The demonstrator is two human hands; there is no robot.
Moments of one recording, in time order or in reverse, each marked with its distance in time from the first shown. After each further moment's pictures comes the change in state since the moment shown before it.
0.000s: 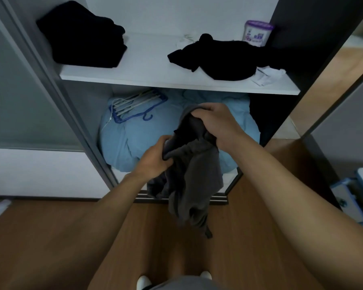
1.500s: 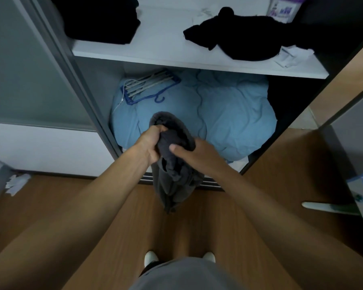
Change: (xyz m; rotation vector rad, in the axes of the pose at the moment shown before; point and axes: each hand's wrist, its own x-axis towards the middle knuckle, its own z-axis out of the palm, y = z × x) left_hand -0.010 0.034 -0.025 -1.011 0.166 -0.852; right_hand -0.047 0.097 0.070 -0.323 -0.279 0.045
